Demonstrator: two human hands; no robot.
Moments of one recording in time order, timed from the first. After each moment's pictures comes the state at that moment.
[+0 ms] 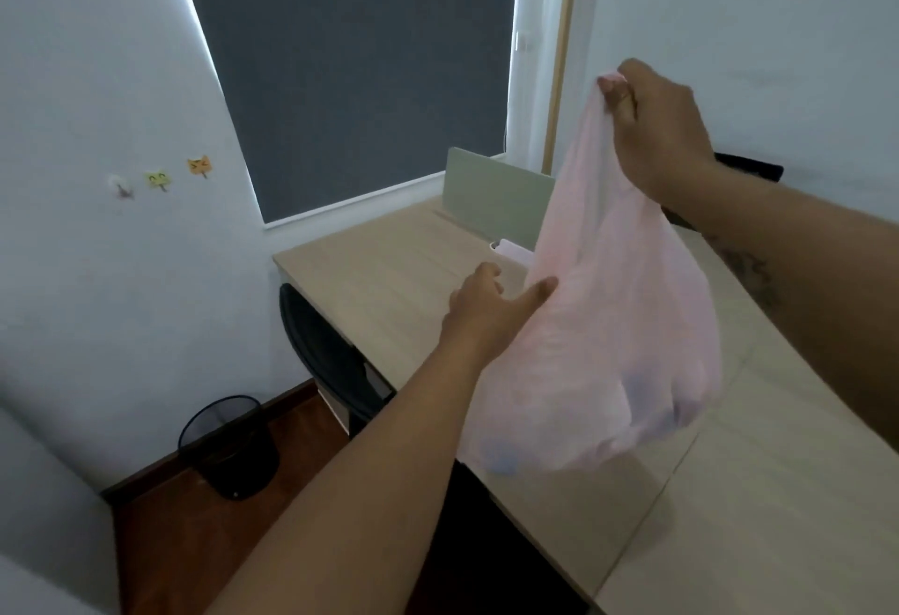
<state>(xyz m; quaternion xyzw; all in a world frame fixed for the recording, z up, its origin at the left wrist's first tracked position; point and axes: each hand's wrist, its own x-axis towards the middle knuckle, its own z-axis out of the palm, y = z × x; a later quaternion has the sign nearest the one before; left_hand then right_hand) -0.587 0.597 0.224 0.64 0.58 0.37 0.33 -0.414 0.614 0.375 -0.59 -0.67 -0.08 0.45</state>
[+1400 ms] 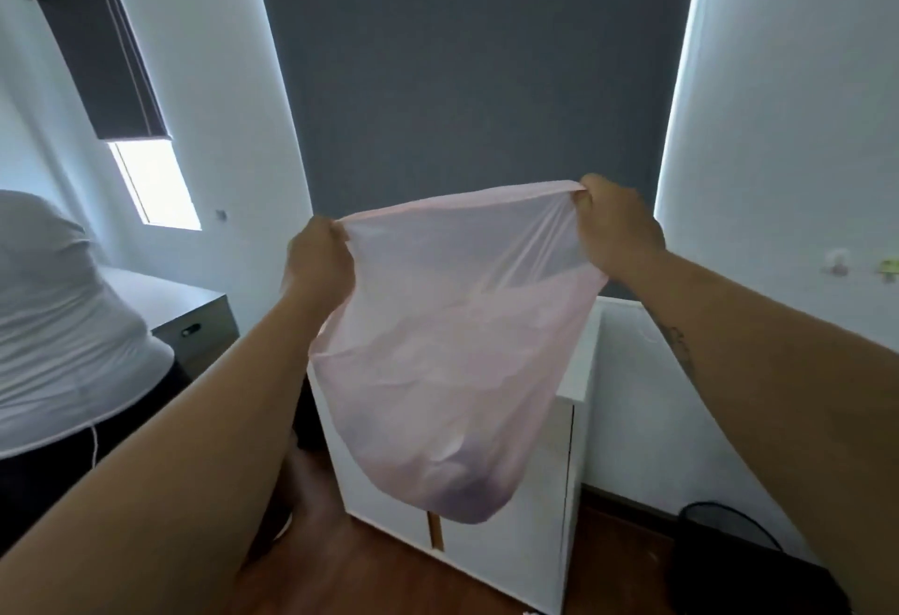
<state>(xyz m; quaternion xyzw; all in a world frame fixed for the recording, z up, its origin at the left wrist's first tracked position) -1.483 0.264 0.351 0.15 0.88 0.38 -0.23 -1.342 0.546 0.370 -0.23 -0.88 0.14 0.39</state>
